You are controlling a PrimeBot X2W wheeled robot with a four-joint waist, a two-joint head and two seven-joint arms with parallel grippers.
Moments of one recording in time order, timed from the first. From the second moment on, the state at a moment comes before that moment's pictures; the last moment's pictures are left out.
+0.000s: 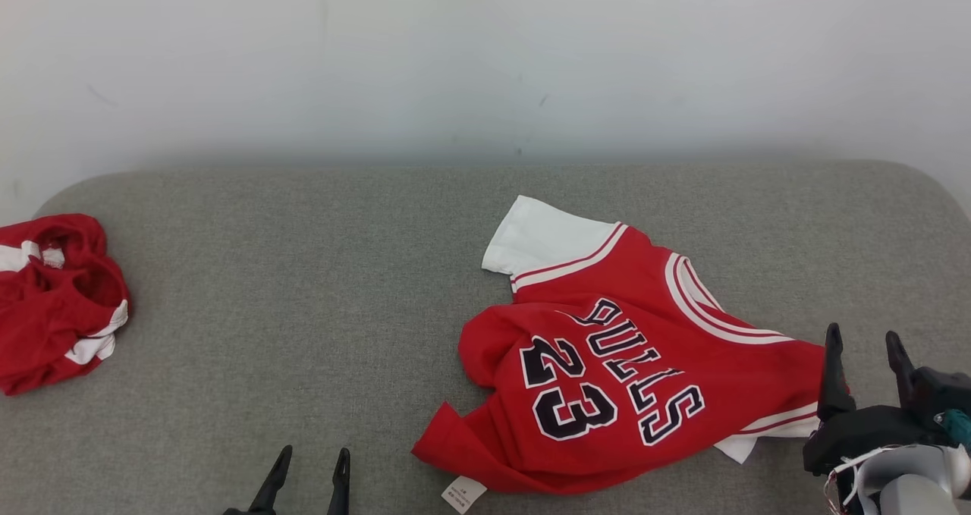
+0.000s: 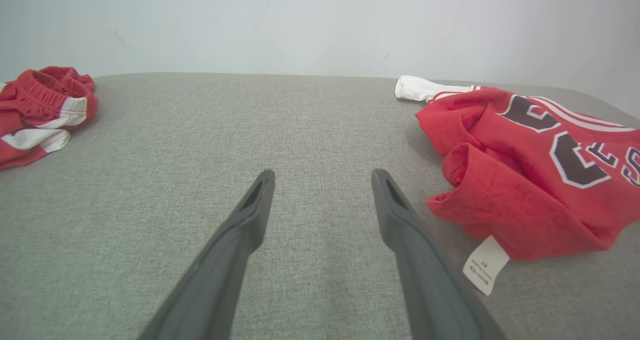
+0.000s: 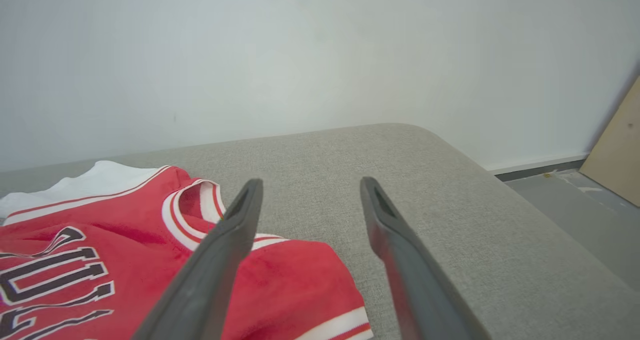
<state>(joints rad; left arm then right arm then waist) 0.01 0.07 -0.12 0.33 -0.16 -0.11 -0.26 -0.31 -0.09 -0.32 0.62 -0.01 0.13 -0.26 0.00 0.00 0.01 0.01</state>
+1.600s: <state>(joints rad) -0.01 0.30 -0.56 0.23 -0.43 -0.13 -0.10 -0.10 -0.05 -0.13 0.40 0.14 0.13 -0.26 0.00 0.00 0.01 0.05</state>
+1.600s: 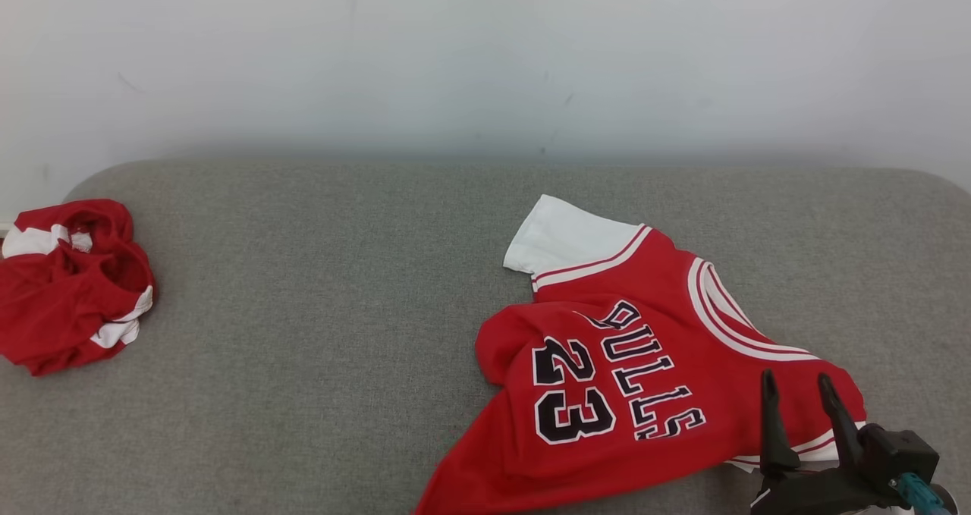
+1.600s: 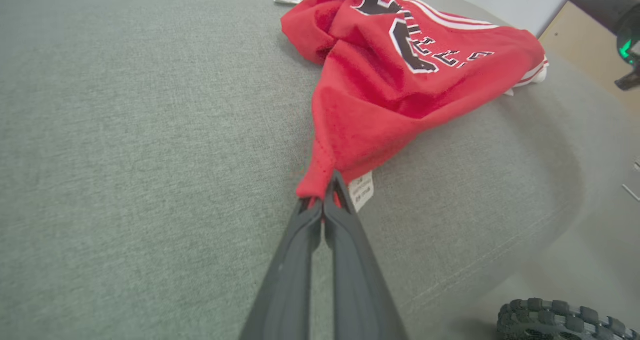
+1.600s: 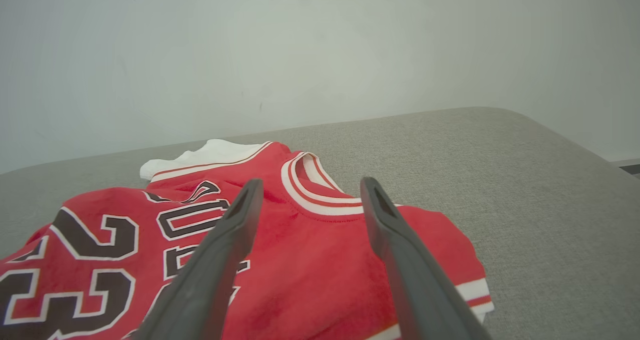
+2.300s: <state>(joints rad) -0.16 0.34 -0.53 0.28 -0.44 -0.11 -0.11 -0.11 -0.05 -0.12 0.43 0.11 0.13 -0.26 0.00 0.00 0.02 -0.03</state>
